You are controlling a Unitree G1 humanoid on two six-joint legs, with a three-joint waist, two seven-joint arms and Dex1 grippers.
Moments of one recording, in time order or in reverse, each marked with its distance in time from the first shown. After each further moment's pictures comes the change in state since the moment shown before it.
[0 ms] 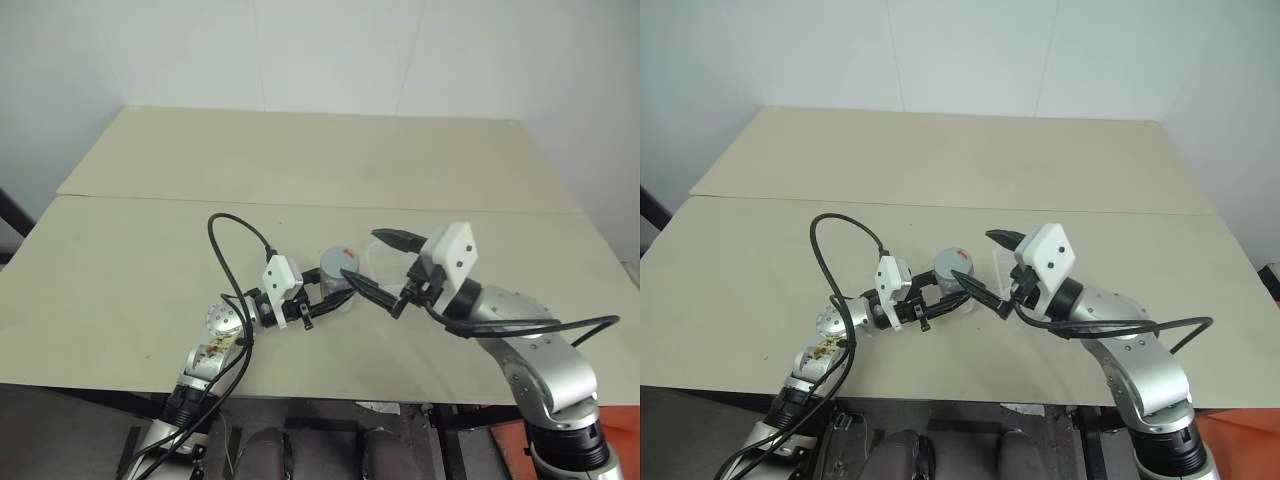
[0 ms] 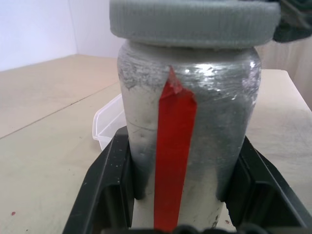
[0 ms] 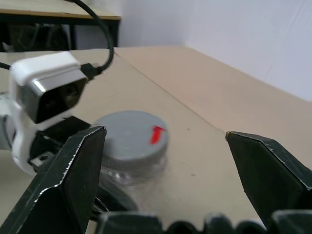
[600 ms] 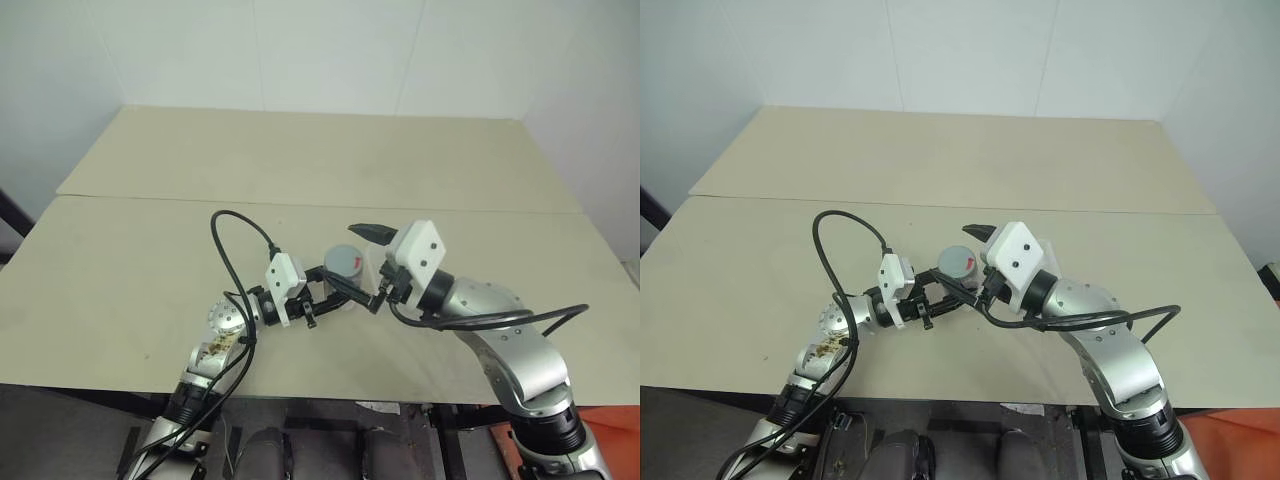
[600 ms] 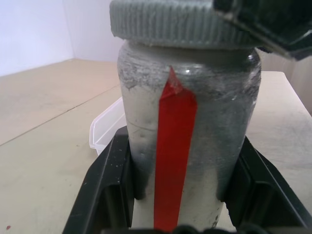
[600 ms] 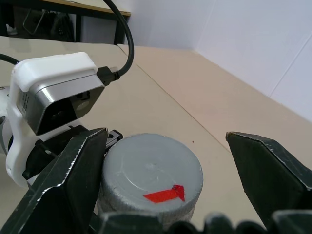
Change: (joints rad) left arm -0.011 -0.008 -0.007 -0.002 0.004 0.002 0.009; right arm -0.117 0.050 0.156 0.036 -0.129 -0.014 -0.024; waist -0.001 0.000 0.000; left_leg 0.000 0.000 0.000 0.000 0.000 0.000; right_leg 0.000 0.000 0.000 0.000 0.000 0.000
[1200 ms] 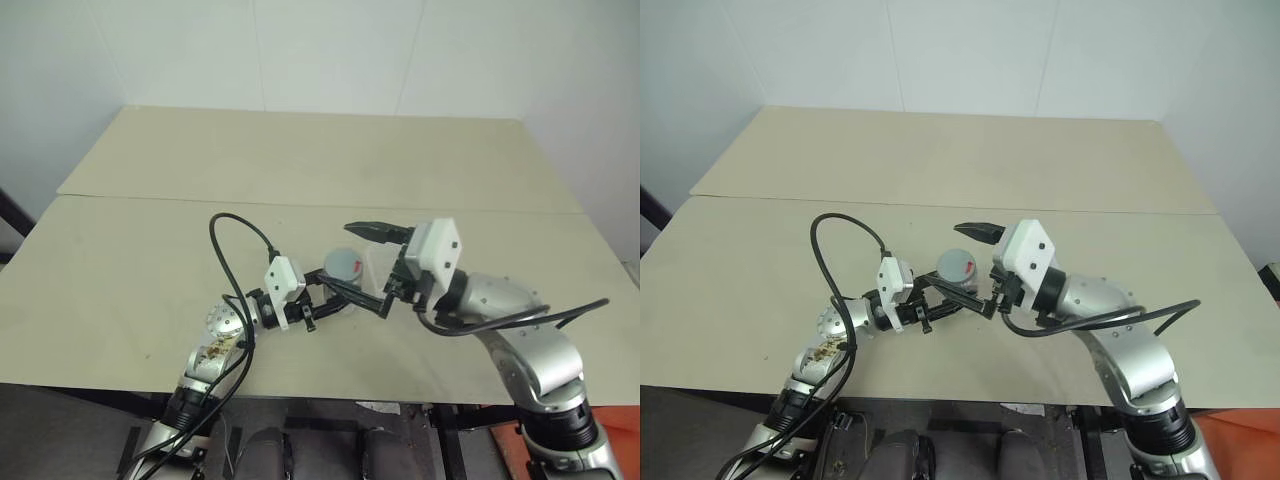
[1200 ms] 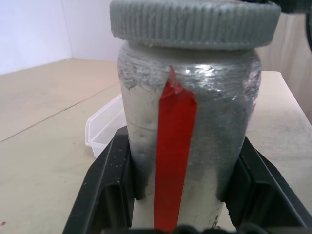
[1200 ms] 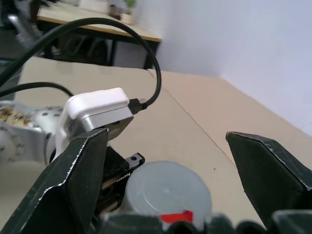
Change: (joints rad) left arm 0.013 0.001 0.000 -0.027 0.000 0.009 -0.006; right arm 0.000 -0.023 -0.033 -0.025 0.095 -0.059 0.084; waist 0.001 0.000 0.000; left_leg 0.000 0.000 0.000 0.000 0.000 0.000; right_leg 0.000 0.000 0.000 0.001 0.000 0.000
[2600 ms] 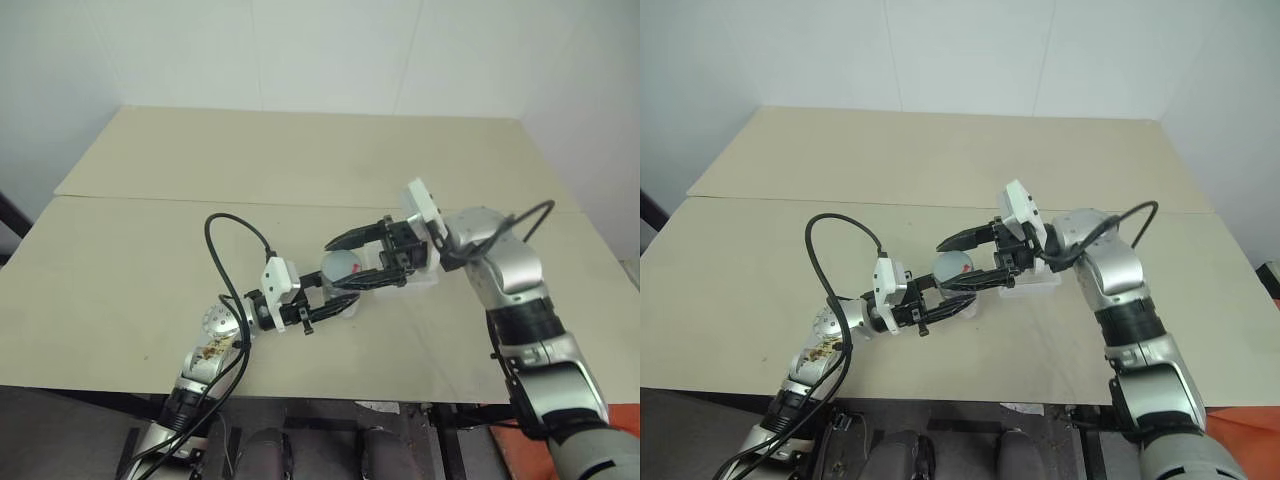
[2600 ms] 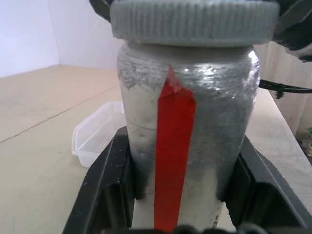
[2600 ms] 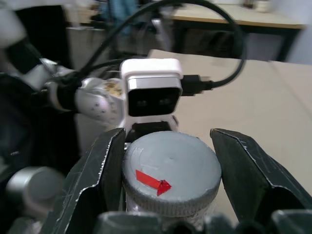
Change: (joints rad) left arm 0.014 0.013 0.004 -0.016 -0.044 0.003 -0.048; right arm -0.496 -0.002 0.062 0.832 0.101 -0.191 0.885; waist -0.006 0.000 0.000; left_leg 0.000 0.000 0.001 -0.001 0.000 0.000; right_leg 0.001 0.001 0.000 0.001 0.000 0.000
